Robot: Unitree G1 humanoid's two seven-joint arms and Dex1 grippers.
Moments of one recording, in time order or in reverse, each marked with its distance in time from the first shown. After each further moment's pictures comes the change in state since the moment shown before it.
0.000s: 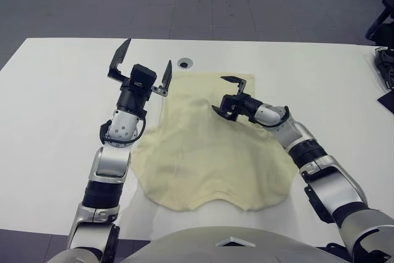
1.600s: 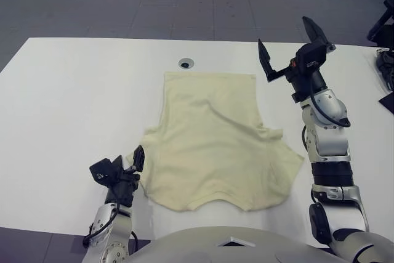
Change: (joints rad) left arm 0.860 -0.380 0.183 -0.419 -0.720 0.373 0.040; right arm 0.240 0.005 -0.435 -0.649 0.445 0.331 0.015
